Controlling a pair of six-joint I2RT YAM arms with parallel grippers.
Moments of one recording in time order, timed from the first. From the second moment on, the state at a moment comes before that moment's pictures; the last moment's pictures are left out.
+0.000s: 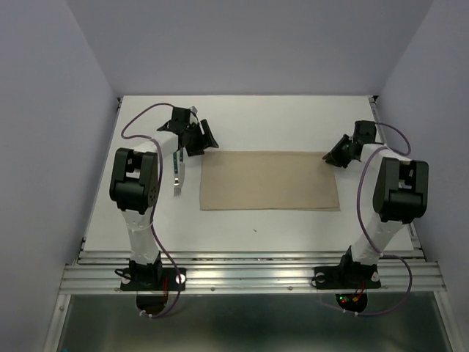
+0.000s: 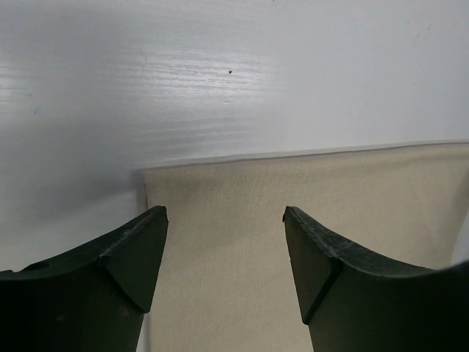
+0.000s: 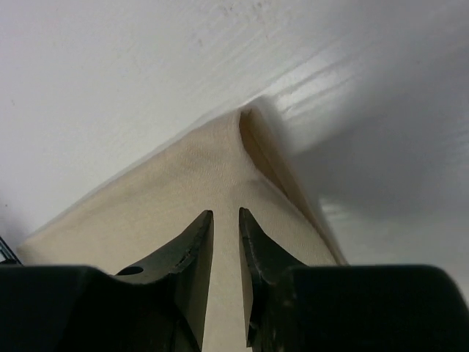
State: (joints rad) left arm -0.20 2.01 1.39 -0.25 0.32 -0.54; right arm -0.16 1.86 1.15 -0.24 -0.29 0.65
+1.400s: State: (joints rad) left arm -0.28 1.62 1.07 -0.46 0.07 -0.54; right arm -0.01 1.69 0.99 -0.46 0.20 0.48
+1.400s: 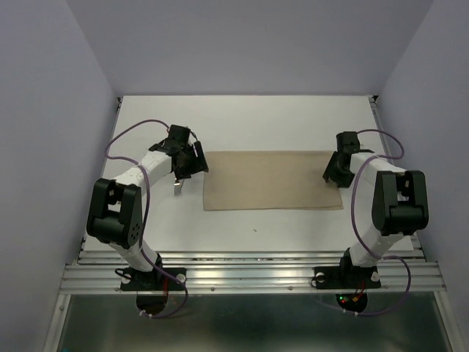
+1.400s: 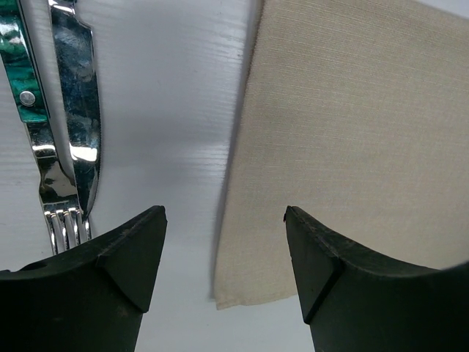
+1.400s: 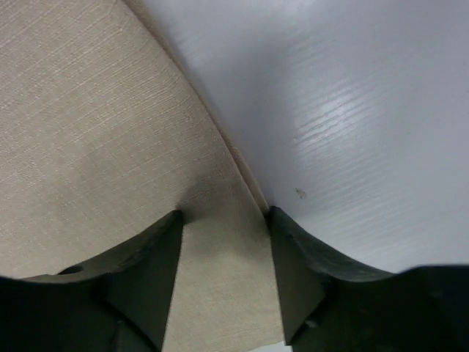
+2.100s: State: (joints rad) left arm -0.29 1.70 1.07 -0.39 0.14 -0.56; right arm 0.00 1.57 0.98 -0.44 0.18 0.45
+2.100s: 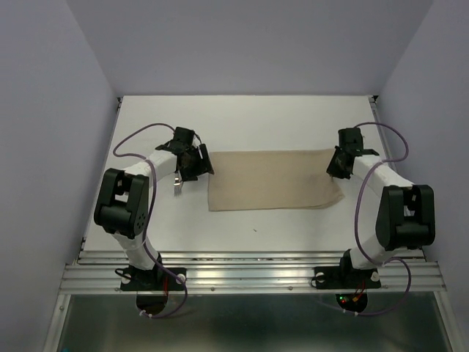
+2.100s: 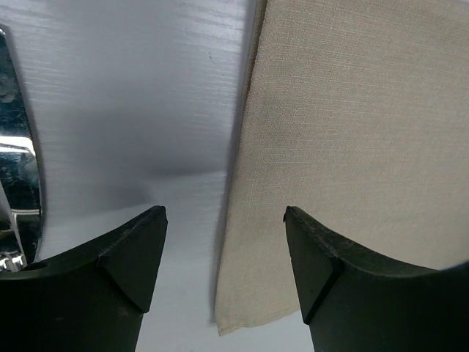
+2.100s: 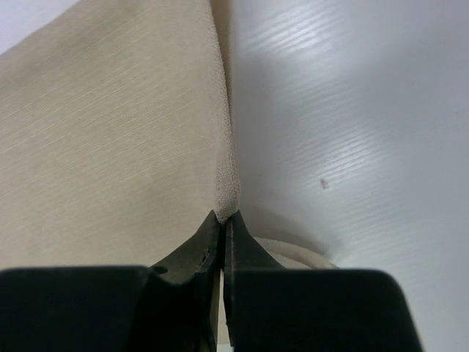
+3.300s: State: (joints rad) left arm -0.20 1.65 1.09 -0.41 0.19 -0.60; right arm 0.75 2.00 1.60 -0.54 0.15 0.65
